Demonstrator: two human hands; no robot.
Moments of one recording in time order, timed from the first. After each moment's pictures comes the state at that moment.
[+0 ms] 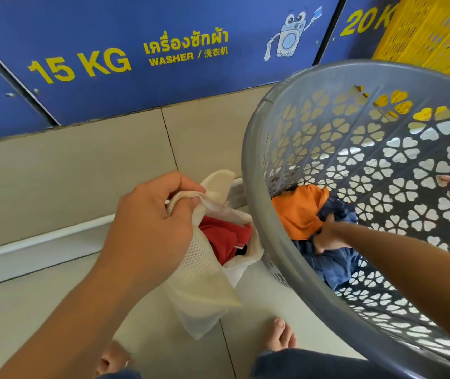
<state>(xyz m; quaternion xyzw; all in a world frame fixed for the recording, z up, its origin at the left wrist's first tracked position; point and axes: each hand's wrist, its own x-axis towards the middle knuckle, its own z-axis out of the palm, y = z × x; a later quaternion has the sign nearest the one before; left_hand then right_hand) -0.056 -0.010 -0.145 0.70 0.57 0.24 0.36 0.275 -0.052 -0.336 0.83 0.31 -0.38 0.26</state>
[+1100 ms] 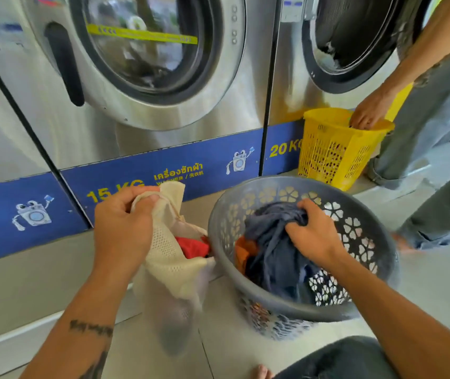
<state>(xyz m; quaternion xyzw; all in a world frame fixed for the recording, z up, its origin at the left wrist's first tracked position) -0.075 -0.053 -0.002 0.61 0.48 0.53 0.33 0.205 -0.154 -0.064 0.77 0.45 -0.13 -0.43</state>
